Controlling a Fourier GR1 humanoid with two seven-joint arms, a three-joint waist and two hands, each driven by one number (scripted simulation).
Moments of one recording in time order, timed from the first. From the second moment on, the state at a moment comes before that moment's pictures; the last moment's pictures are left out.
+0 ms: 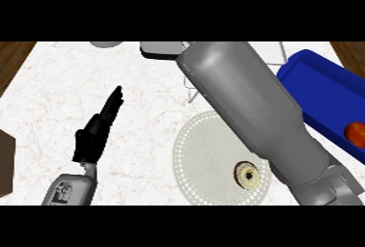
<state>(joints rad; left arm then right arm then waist) -0.17 0.09 -0.08 -1.46 -0.12 0.02 0.04 -1.36 -0.02 0.22 -0.99 1.41 -0.21 1.06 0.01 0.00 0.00</state>
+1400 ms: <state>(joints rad) -0.18 0.10 -0.04 -1.43 -0.12 0.00 0.02 -1.24 -0.08 -0.05 -0.81 1.47 -0.62 0.99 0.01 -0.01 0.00</state>
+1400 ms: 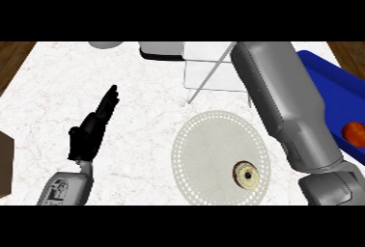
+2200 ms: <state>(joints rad) -0.19 0.10 -0.03 -1.44 -0.12 -0.01 0.03 -1.14 -0.04 -0.10 -1.11 1.33 -0.63 0.96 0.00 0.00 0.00</state>
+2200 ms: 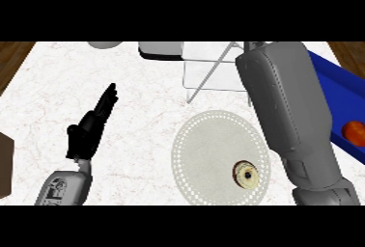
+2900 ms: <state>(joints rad) -0.17 0.09 -0.03 -1.44 -0.13 0.00 0.03 -1.14 -0.09 -0.25 -1.51 1.34 -0.55 1.07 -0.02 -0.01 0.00</state>
